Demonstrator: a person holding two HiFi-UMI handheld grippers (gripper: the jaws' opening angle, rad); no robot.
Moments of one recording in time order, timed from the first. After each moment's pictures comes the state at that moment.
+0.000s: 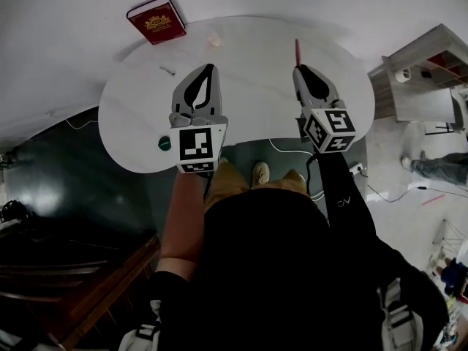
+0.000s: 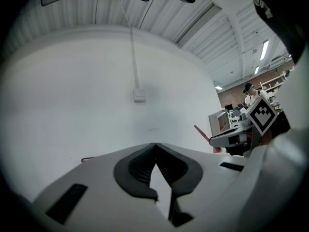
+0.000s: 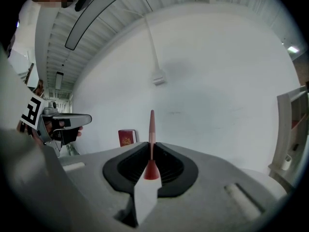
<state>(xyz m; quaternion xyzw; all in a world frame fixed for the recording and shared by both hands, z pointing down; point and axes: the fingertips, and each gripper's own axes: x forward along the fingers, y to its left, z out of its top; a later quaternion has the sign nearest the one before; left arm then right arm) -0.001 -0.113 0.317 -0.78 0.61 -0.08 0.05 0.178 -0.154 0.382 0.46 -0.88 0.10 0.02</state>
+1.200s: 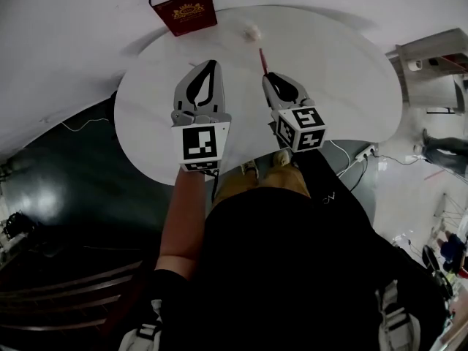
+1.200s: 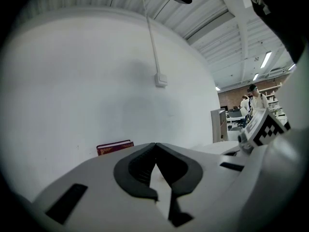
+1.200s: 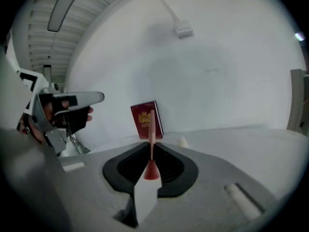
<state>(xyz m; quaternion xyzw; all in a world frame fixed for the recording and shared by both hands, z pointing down) -0.170 -0.174 0.362 -0.81 0.58 -0.10 0.01 -0.059 -0.174 0.471 0.44 -0.87 0.20 0.11</state>
